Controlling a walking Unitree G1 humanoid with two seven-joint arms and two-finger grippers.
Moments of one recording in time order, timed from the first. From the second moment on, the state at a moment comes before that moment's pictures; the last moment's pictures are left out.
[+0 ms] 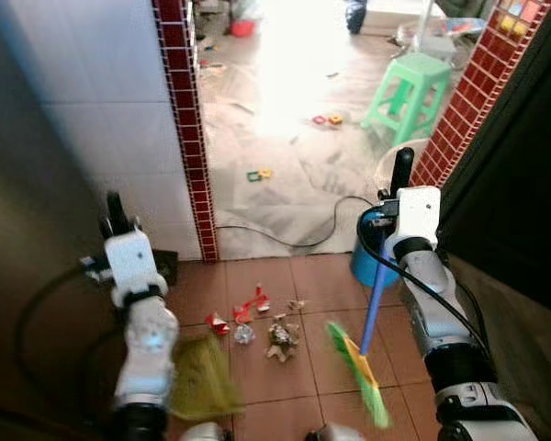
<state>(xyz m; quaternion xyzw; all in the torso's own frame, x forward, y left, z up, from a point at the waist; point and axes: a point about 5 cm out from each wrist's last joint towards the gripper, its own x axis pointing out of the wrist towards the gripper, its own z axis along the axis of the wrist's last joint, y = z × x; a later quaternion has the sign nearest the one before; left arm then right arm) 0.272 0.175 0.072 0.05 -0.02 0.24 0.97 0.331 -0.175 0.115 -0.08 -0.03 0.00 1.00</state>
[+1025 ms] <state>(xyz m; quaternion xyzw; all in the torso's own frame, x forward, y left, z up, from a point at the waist) 0.299 0.156 0.053 0.03 0.01 0.25 0.97 0.336 -0.128 0.127 0.02 -0.06 0.18 0.98</state>
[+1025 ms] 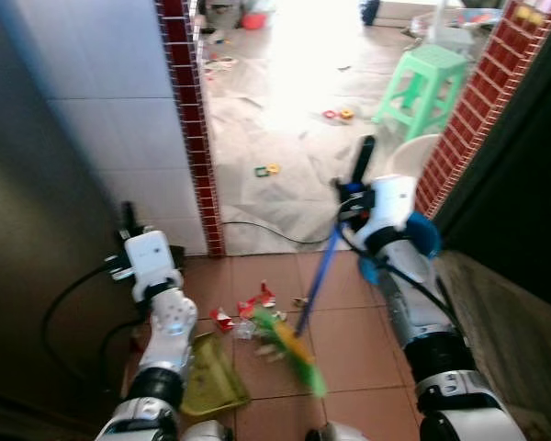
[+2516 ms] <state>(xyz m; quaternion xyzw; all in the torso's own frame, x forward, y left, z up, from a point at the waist) 0.307 0.110 0.036 -0.04 0.07 0.02 1.00 0.351 -0.151 0.218 0.01 -0.16 0.22 0.96</state>
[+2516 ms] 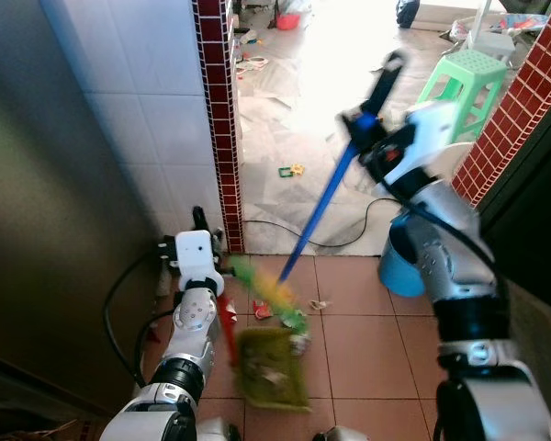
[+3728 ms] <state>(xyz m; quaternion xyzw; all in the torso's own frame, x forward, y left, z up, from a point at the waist) 0.315 0.123 0.039 -0.02 0.10 0.05 0.99 0.349 -0.133 0.157 0.15 -0.01 0.18 0.97</state>
